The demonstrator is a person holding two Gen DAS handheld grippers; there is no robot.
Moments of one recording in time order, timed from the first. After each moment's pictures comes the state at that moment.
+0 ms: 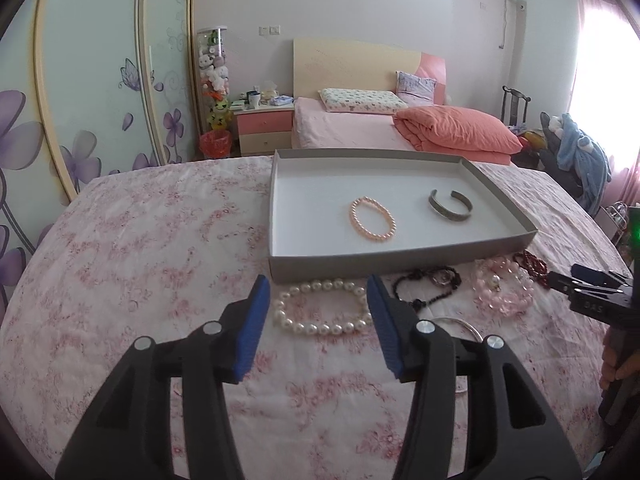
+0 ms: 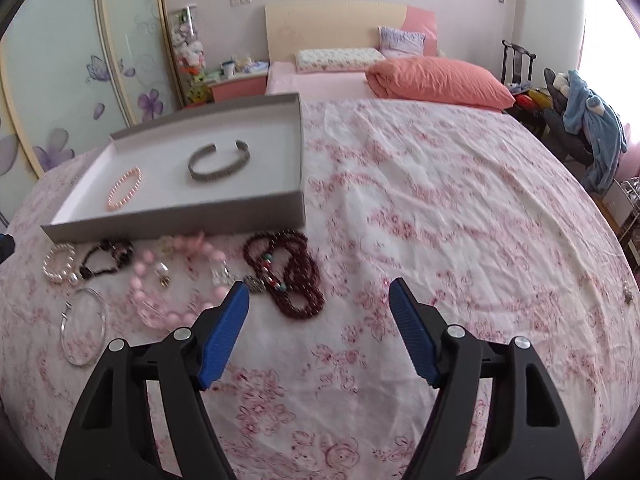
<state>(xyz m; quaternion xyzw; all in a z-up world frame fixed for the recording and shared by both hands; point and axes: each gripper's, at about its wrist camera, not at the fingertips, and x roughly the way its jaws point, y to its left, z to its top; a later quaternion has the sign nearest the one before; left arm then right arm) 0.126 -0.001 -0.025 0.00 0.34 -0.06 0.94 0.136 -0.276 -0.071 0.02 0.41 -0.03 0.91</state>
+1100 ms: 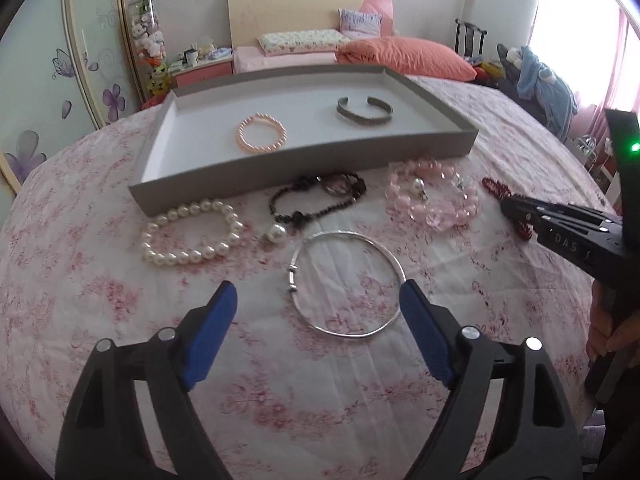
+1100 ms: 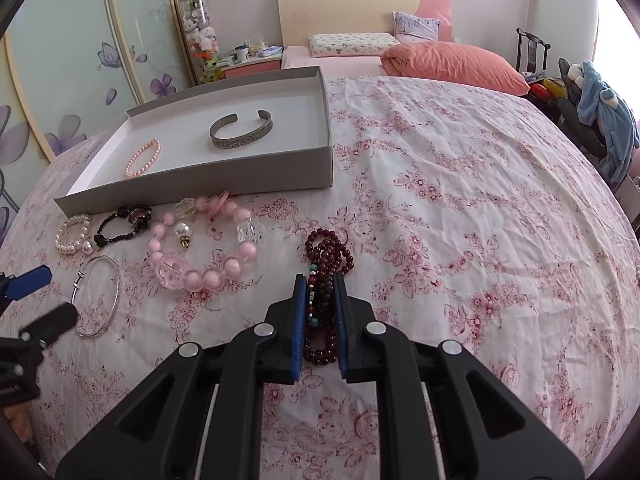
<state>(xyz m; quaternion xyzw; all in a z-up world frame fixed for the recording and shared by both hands) 0.117 -0.083 -0.073 0.05 0.44 -0.14 0.88 0.114 -0.266 -0.080 0.03 0.42 0.00 0.91</state>
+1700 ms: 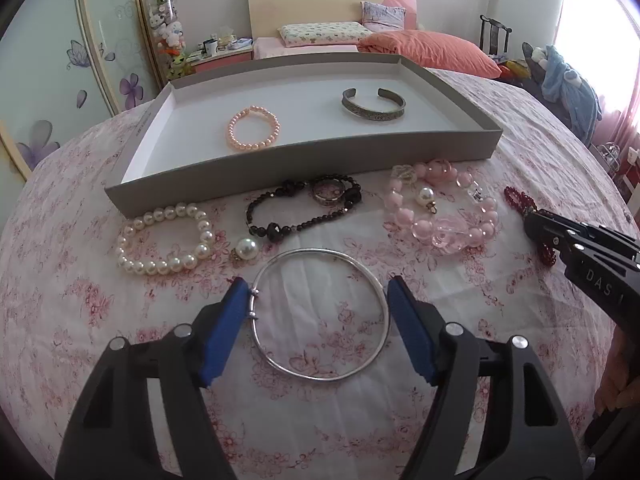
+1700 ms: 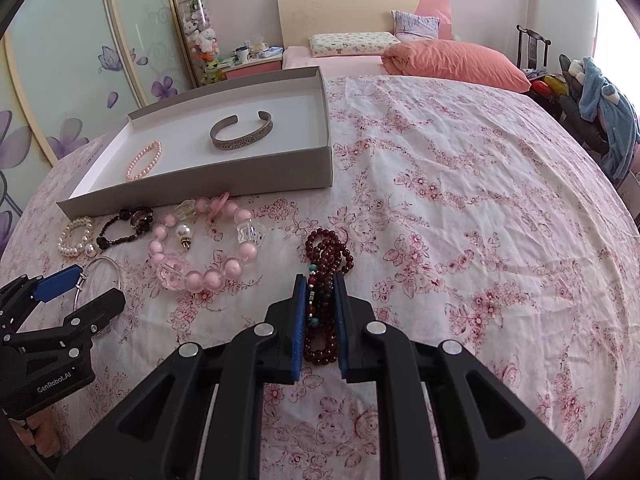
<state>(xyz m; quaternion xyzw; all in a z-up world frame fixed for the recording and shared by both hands) 0.137 -0.108 -0.085 0.05 0.45 -0.10 0.89 0.114 -0.267 -0.079 0.04 0.42 0.00 0.90</state>
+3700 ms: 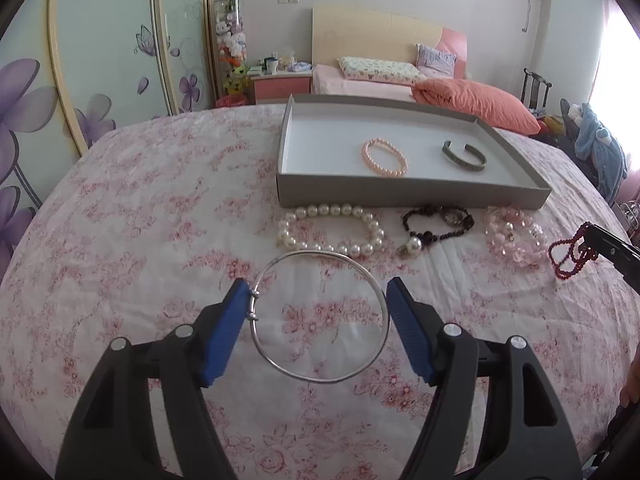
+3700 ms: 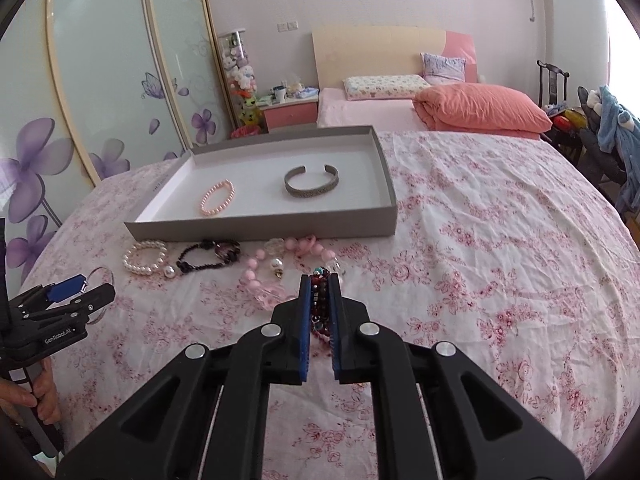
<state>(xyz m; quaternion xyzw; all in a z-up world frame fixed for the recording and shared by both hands) 0.097 -0.003 -0.054 -0.01 0.39 -0.02 0.92 0.085 -0.235 -0.035 0.04 0.34 0.06 0.94</state>
